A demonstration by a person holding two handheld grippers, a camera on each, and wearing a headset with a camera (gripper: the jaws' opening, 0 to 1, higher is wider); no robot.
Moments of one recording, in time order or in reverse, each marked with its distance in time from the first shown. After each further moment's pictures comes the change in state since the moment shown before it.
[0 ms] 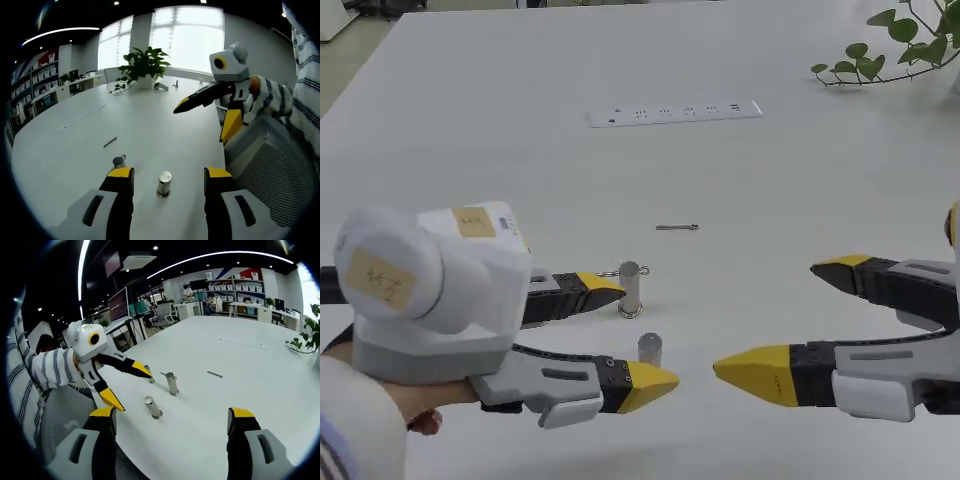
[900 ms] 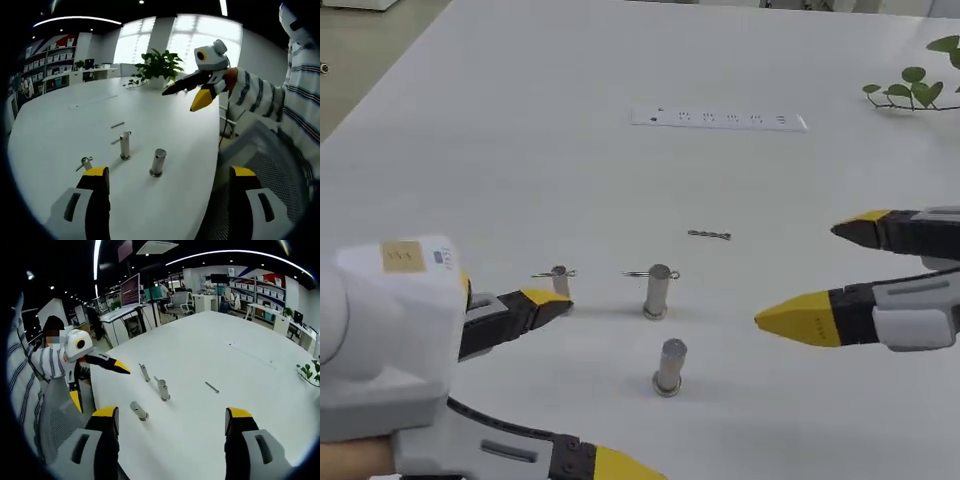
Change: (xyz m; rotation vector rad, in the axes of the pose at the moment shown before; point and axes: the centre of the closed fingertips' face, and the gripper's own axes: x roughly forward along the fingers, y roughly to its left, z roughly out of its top) left arm -0.029 -0.013 -0.027 -0.181 -0.048 0.055; right arm 0.018 -0.033 0.034 -0.198 0.160 0.089
